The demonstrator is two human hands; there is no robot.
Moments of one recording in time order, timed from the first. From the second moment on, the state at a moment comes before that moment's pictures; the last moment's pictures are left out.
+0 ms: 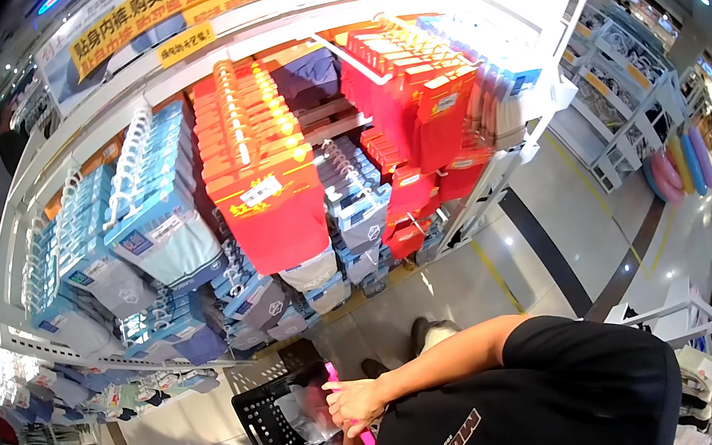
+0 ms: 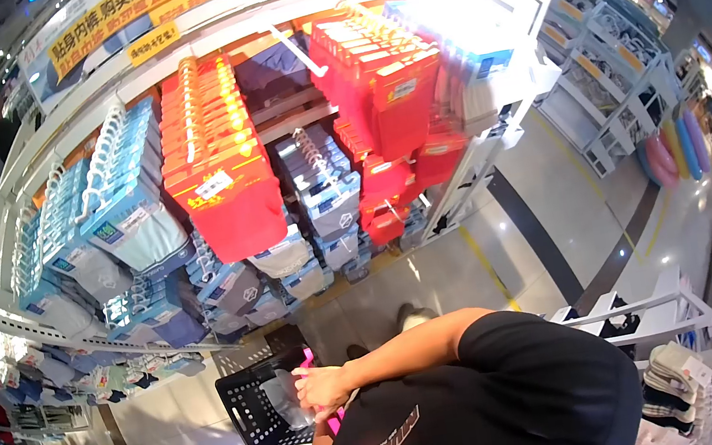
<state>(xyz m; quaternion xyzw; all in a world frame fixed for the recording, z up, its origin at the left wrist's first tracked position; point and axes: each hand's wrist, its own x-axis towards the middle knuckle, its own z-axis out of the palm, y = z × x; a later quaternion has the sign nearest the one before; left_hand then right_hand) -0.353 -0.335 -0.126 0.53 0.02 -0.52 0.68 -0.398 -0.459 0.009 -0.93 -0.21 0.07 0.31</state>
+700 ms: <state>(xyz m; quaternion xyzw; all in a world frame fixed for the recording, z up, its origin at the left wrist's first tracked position) -0.449 -0.239 -0.044 0.74 0.08 -0.27 0.61 -0.433 -0.477 -0.031 -0.89 -0.17 -0.23 0.37</state>
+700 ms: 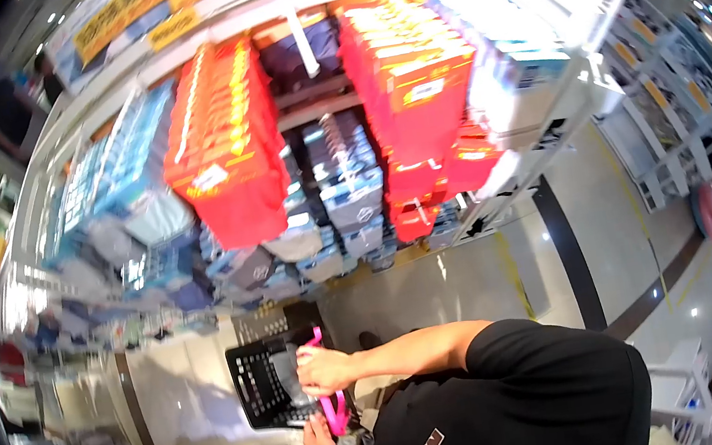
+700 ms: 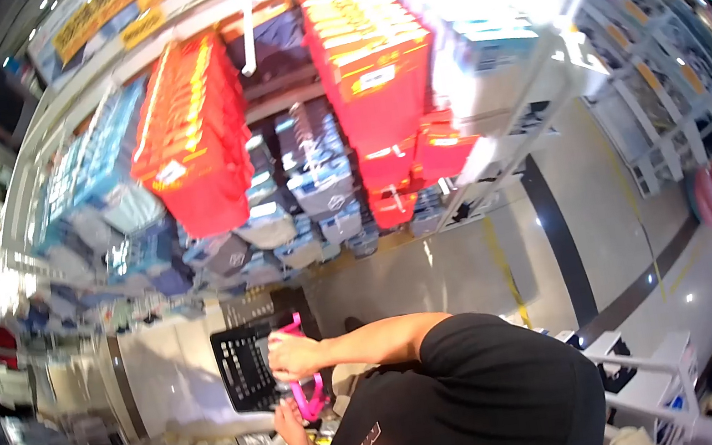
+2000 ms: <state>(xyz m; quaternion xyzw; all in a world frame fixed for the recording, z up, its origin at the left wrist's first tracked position) -0.432 -0.236 -0.060 0.91 -0.10 0.15 0.39 -0.361 -0.422 -0.019 -0.90 -0.15 -0.22 0.33</state>
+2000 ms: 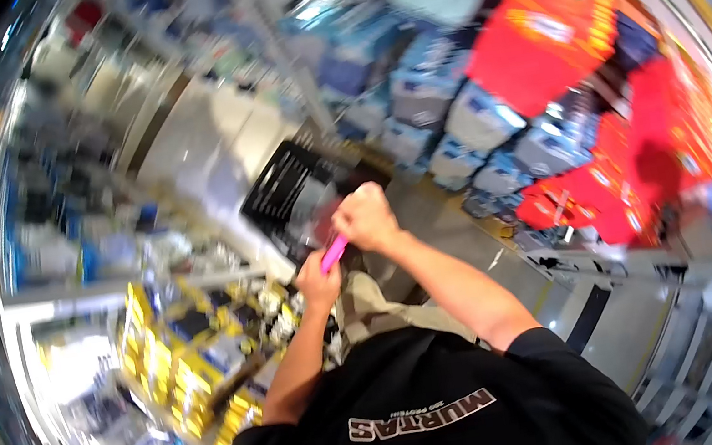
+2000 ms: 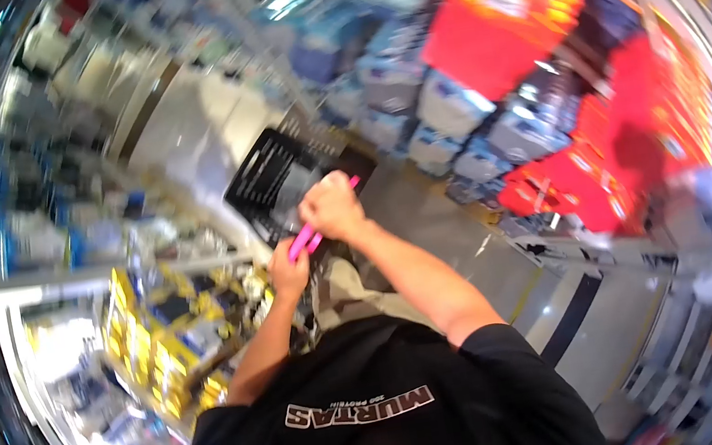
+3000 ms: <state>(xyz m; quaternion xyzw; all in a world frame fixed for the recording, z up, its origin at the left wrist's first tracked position) -0.147 -0.059 -0.553 0.76 0.47 -0.28 0.34 -0.298 -0.390 -0.015 -0.97 -0.08 0.09 0.21</state>
